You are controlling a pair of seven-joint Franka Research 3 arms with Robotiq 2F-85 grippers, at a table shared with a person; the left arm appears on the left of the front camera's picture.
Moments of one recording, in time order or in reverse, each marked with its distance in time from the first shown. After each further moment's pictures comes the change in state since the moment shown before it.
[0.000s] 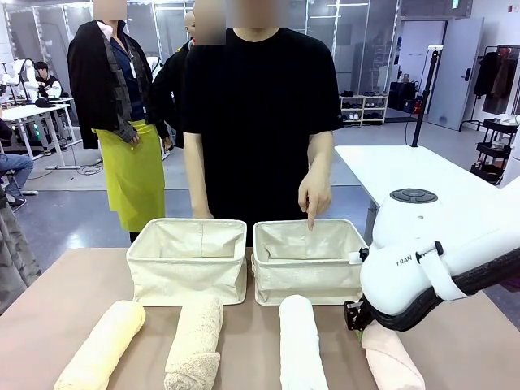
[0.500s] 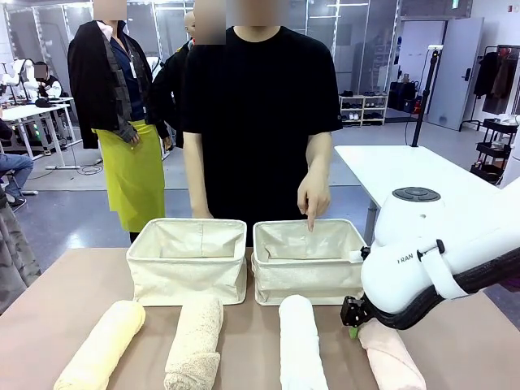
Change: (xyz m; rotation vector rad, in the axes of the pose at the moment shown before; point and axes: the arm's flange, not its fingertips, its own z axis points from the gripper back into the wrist) left arm 0.000 0.000 0.000 0.000 0.000 0.000; right arm 0.000 -0.002 -0.001 0.007 0.001 -0.002
